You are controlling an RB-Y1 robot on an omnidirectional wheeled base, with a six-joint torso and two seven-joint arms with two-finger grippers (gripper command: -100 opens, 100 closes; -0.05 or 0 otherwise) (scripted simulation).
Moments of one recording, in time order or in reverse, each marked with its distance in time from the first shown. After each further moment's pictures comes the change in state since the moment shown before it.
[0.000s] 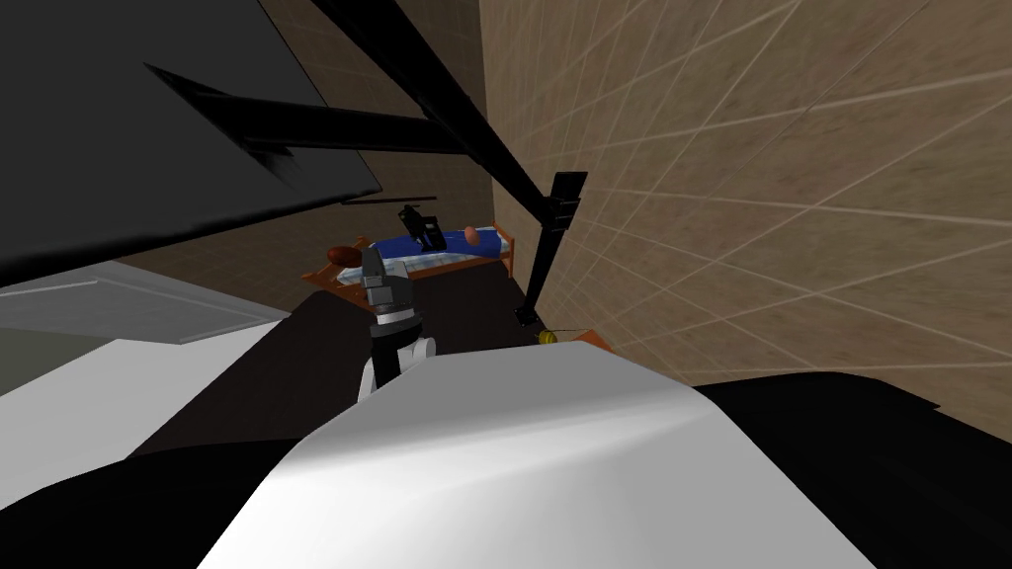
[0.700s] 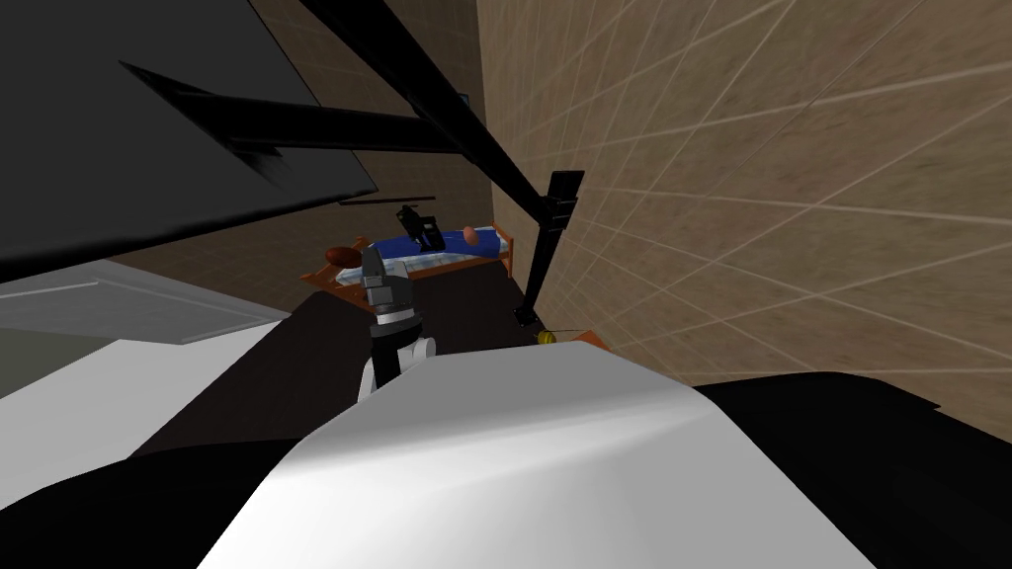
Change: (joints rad) left arm 0.000 0.000 0.000 0.000 0.000 0.000 0.000; right arm -0.001 0.039 -0.019 0.030 0.004 0.007 0.023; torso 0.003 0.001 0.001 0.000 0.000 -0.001
